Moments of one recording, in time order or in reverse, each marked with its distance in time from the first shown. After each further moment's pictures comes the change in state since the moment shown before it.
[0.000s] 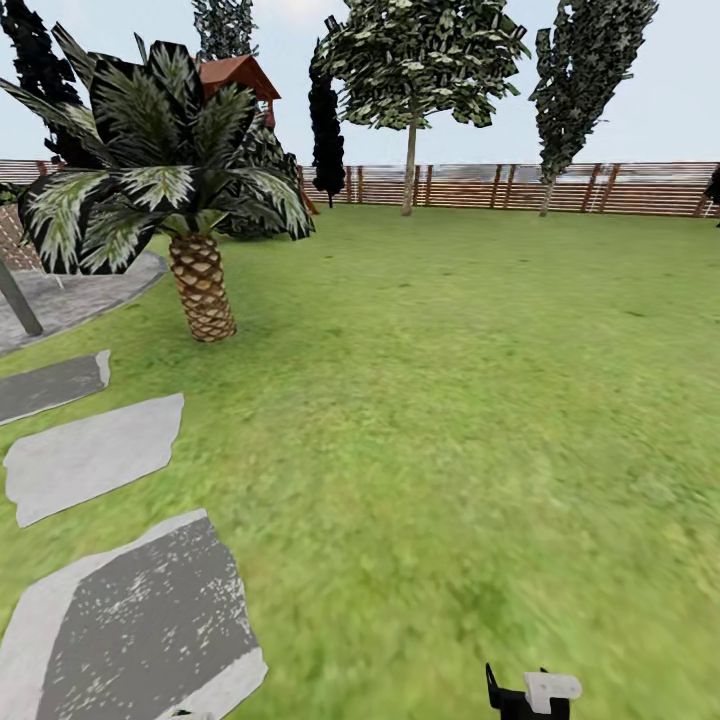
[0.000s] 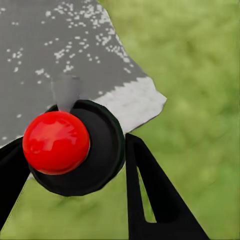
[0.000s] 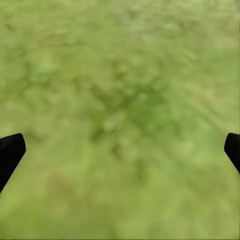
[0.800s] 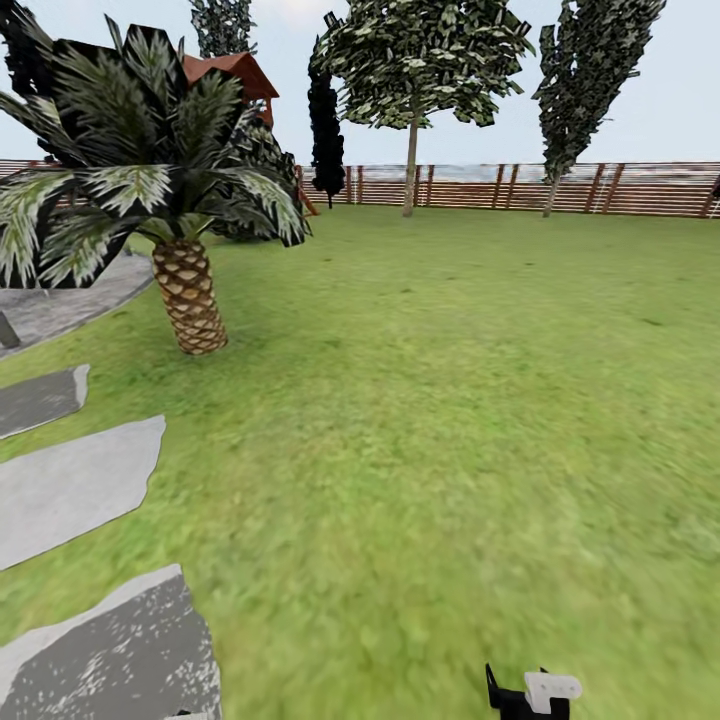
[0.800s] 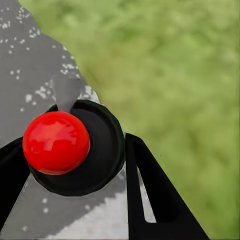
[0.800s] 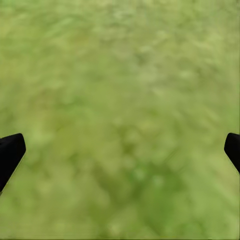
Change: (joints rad) left arm 0.000 0.000 0.000 0.000 0.000 0.001 0.000; right arm 0.000 0.000 0.000 0.000 0.001 0.000 0.000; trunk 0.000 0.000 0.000
